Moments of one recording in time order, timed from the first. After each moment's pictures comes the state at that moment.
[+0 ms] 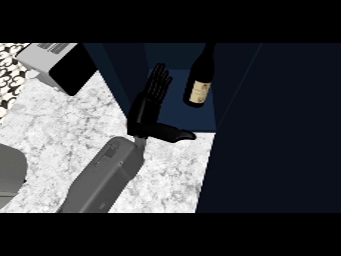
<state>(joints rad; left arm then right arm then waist) -0.62 0.01 -0.38 -0.91 0.62 0.13 -0.47 0.43 -0.56 0.52 -2.52 -0.03 -0.40 0.02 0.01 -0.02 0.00</state>
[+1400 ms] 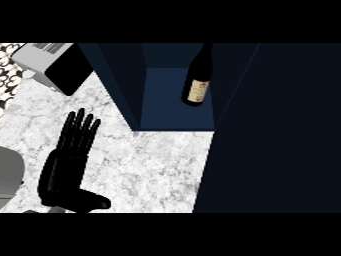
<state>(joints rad) 0.01 0.33 -0.33 -1.54 0.68 -0.01 -0.47 0.43 -0.75 0.63 -2.51 -0.04 -0.14 -0.04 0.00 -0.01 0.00</state>
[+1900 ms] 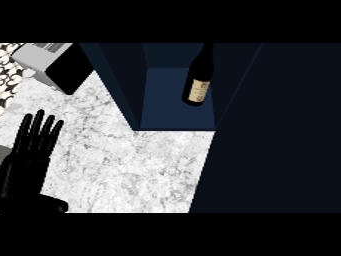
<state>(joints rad) 0.08 0.46 -0.18 -1.55 0.75 -0.13 -0.47 0.37 -0.74 0.71 -2.52 -0.03 -0.10 0.01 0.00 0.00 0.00</state>
